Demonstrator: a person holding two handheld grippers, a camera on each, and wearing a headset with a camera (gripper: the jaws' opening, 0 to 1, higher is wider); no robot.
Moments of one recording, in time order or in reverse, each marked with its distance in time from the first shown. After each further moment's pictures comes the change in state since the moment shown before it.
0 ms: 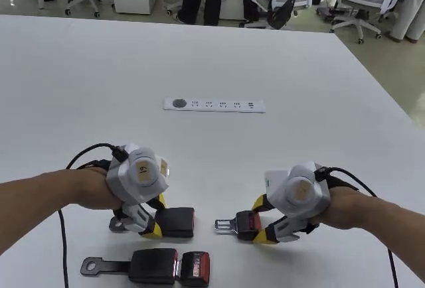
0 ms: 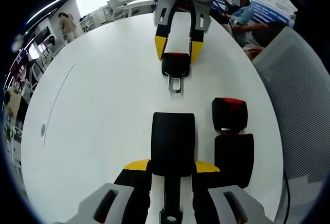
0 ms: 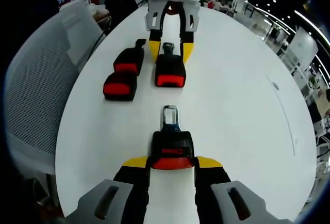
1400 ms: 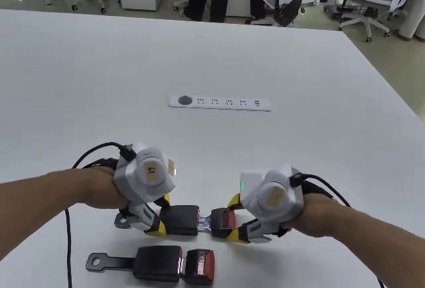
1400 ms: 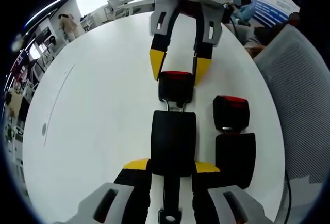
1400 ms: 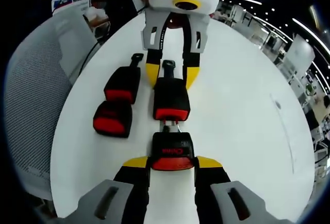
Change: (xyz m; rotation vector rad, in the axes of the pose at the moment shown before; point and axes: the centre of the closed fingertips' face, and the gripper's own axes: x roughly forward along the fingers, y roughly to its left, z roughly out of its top) left arm 0.001 -0.001 -0.001 -0.006 0.012 0.021; right arm 0.023 0.008 0.050 -0.019 -0.077 -0.034
